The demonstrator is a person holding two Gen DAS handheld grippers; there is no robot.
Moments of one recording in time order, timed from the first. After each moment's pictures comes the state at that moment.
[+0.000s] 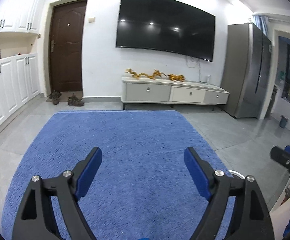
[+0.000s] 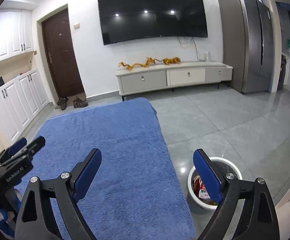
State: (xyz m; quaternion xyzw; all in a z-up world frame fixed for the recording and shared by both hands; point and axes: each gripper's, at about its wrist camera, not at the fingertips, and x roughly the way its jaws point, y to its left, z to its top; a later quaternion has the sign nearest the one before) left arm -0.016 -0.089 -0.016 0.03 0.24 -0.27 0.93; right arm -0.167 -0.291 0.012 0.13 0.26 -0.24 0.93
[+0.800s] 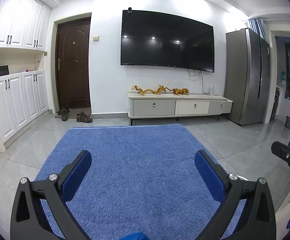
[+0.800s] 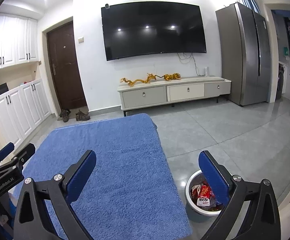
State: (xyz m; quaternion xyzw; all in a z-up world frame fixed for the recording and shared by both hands) left arm -0.070 -0.057 0.012 0.04 0.18 -0.25 0.95; right arm -0.207 -0.273 0.034 0.11 0.21 -0.24 0.94
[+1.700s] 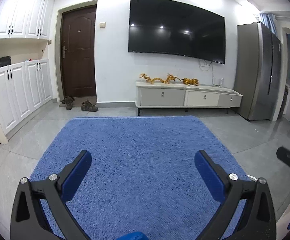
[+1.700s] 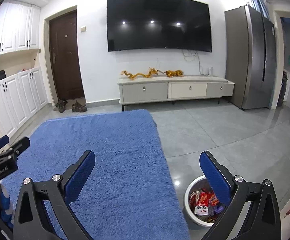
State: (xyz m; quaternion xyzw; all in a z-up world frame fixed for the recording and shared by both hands) left arm 0.008 -0.069 -0.019 0.04 0.23 -0.22 0.95; right arm -0.139 -0.287 0.005 0.08 0.24 -0.24 0.94
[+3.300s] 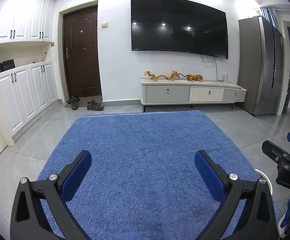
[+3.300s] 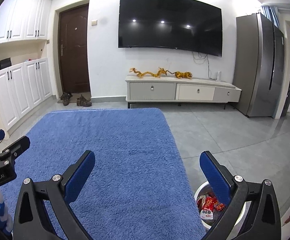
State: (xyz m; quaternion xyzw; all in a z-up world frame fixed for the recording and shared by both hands) left arm -0.004 -0.055 -0.019 0.06 0.22 -0.21 0.95; right arm -0.121 -0.256 -0.003 0.05 0.24 -0.23 0.94
